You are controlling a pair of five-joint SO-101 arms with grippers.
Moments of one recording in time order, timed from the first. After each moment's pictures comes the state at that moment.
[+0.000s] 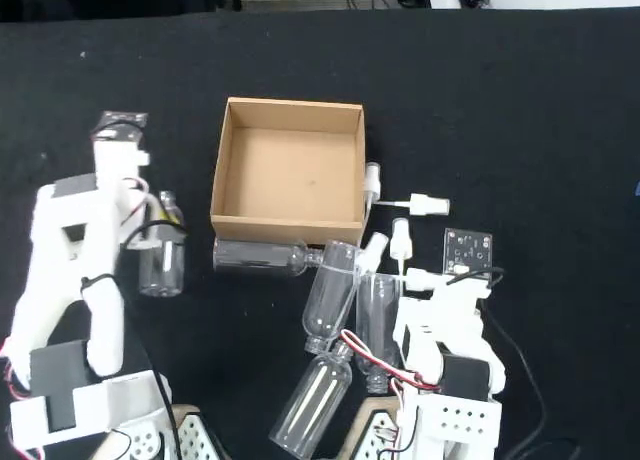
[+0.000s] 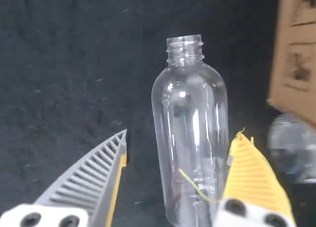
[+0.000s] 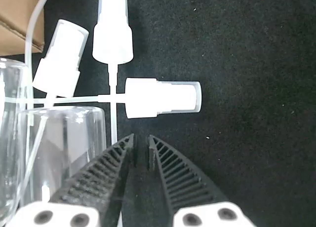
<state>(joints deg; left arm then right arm) -18.2 -10.9 33.9 58.0 -19.2 9.3 -103.0 96.8 74.3 -2.9</state>
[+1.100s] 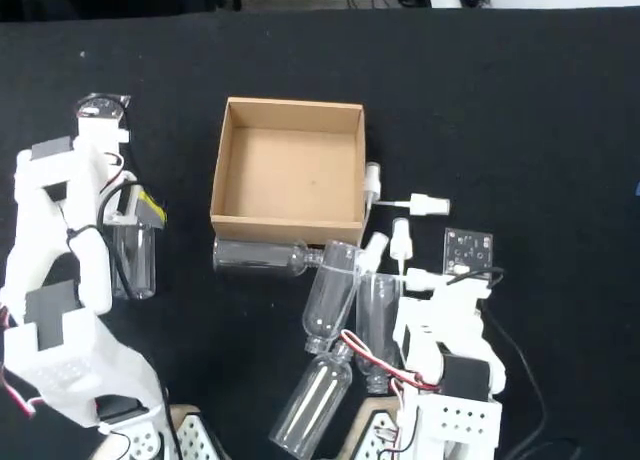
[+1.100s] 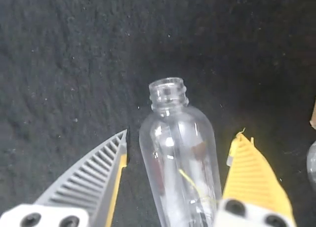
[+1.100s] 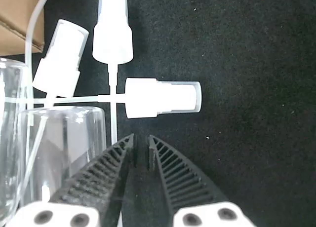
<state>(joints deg) -22.2 8.5 11.9 65.4 -25.3 9.3 -103.0 96.8 74.3 -2.9</state>
